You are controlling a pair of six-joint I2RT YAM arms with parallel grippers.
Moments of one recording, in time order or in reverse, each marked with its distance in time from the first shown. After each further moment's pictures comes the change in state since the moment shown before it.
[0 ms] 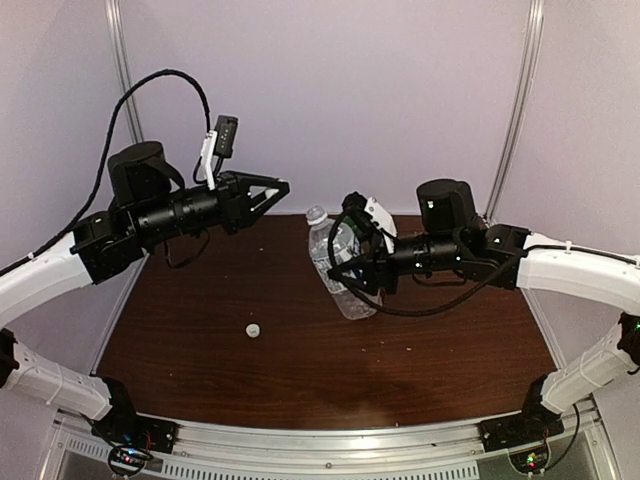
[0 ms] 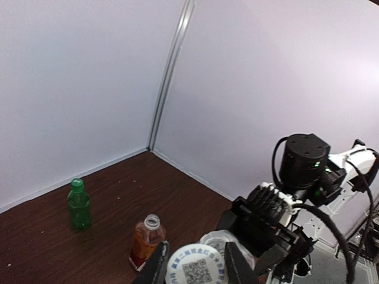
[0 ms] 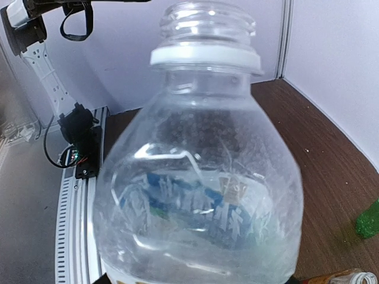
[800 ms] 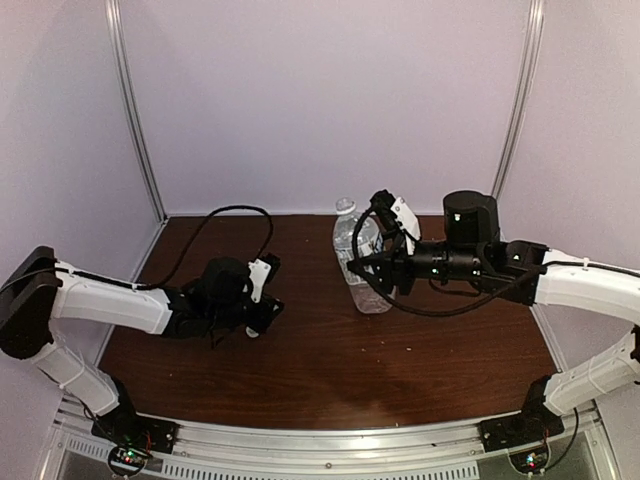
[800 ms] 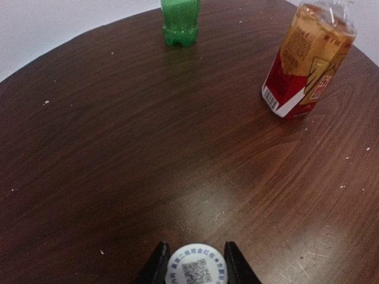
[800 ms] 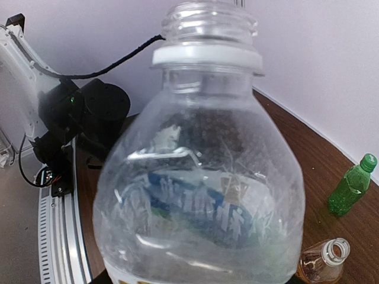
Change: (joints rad) left arm 0.003 0.298 -0.479 0.157 -0.414 0.108; right arm -0.021 -0.132 -0.154 0.107 0.166 0.076
